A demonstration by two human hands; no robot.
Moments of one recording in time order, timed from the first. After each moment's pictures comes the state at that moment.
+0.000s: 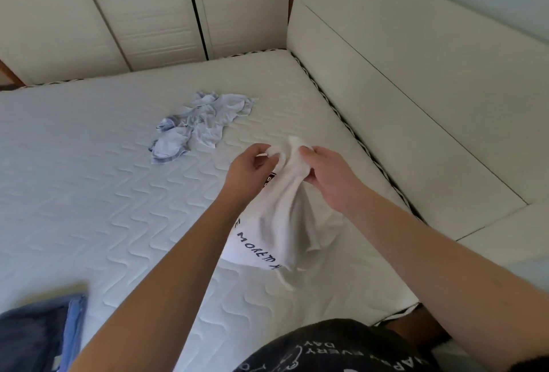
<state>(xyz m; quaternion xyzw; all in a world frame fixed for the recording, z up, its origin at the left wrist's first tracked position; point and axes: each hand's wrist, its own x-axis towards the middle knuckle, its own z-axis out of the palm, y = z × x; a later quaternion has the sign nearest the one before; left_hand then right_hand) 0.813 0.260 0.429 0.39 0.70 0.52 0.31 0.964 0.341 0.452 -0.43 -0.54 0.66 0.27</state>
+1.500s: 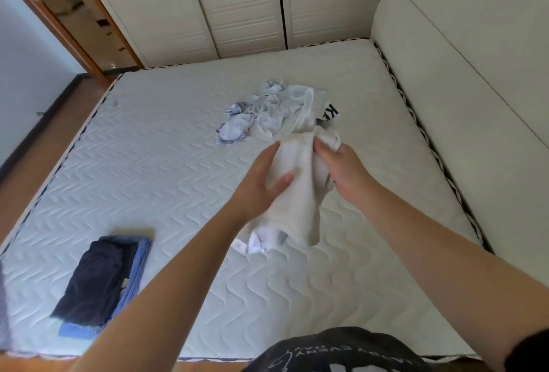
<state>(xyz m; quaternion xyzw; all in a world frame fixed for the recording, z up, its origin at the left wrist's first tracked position) 0.832 0.228 0.436 0.43 0.79 0.37 0.21 0.942 0.393 0.429 -0.34 -0.60 0.68 0.22</state>
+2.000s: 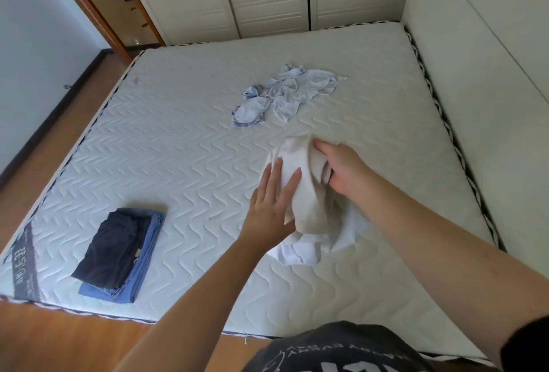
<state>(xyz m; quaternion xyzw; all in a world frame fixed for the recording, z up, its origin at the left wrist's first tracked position) 0.882 0.194 0.365 0.51 0.85 0.16 -0.04 0.917 0.390 0.406 -0.39 -0.42 0.81 0.14</state>
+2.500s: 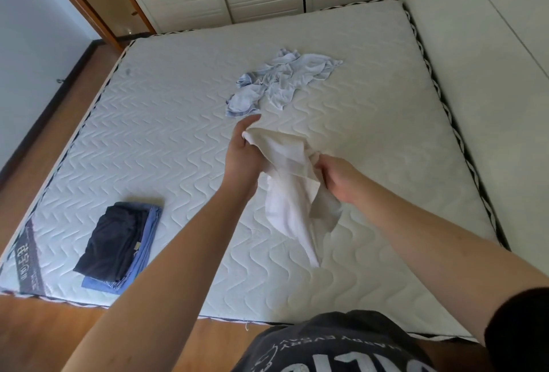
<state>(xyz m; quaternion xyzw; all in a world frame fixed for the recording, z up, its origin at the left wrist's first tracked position) 0.847 0.244 0.441 0.13 0.74 0.63 0.20 0.943 0.399 0.345 -0.34 -0.40 0.85 0.00</state>
